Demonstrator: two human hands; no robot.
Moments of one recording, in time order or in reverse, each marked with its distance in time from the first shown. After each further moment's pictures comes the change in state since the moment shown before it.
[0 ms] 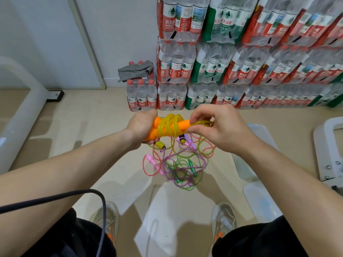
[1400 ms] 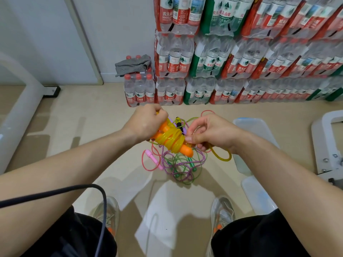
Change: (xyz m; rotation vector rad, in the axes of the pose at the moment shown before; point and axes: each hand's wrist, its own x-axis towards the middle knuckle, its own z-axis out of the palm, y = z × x) left_hand -0.013 0.002 0.003 0.566 0.023 0.471; right_hand -0.005 0.015 0.025 0.652 -0.378 0.677
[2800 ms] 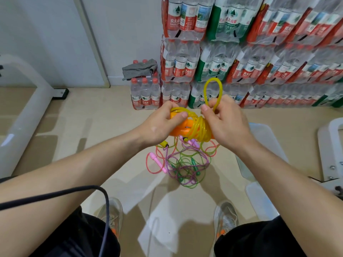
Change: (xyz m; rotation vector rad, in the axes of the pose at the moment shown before) left_hand -0.015 0.022 -0.008 -0.363 -0.122 0.085; right_hand -0.001 -0.012 -0.002 -0.665 0.701 -0.409
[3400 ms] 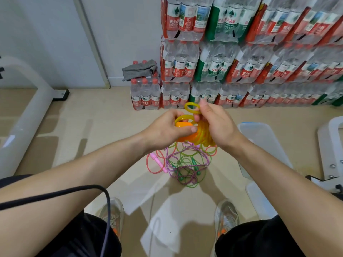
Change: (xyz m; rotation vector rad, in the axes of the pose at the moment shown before) left_hand -0.006 0.008 0.014 -0.215 -0.150 -0.077; right_hand 0.000 -0.008 0.014 0.571 -0.190 0.108
